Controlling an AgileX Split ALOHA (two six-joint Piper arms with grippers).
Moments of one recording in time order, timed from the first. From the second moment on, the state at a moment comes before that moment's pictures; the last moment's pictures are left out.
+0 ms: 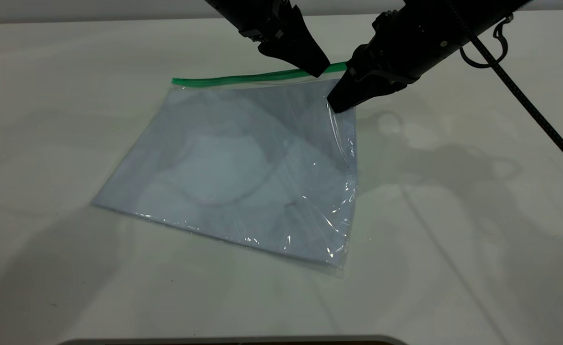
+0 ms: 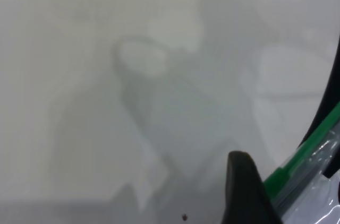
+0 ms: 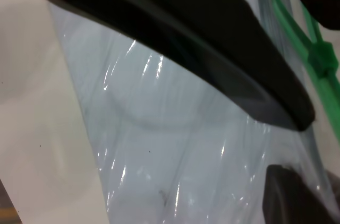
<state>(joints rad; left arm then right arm) -0.38 2.49 -1.84 -0.98 0.88 1.42 0.29 2.23 -1.21 1.29 0.59 -1.50</state>
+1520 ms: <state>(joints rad) -0.41 2.52 -1.89 -0.98 0.86 1.42 0.25 2.23 -1.21 1.30 0.63 -1.50</state>
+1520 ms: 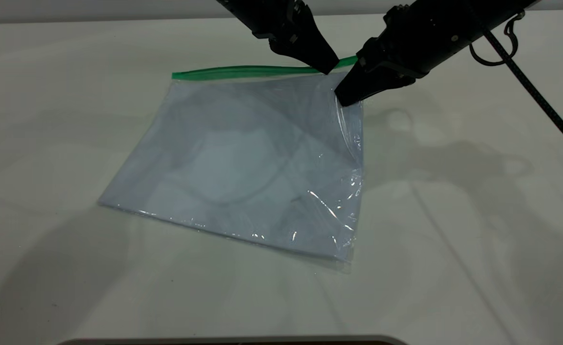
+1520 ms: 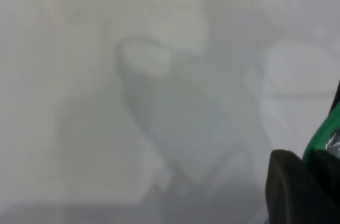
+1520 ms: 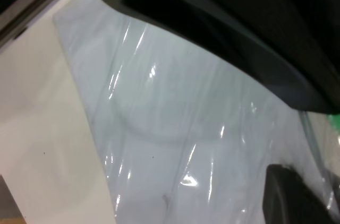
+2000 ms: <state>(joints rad) -0.41 2.52 -1.89 -1.01 0.84 1.42 0.18 2.23 -1.21 1.34 0.74 -1.51</state>
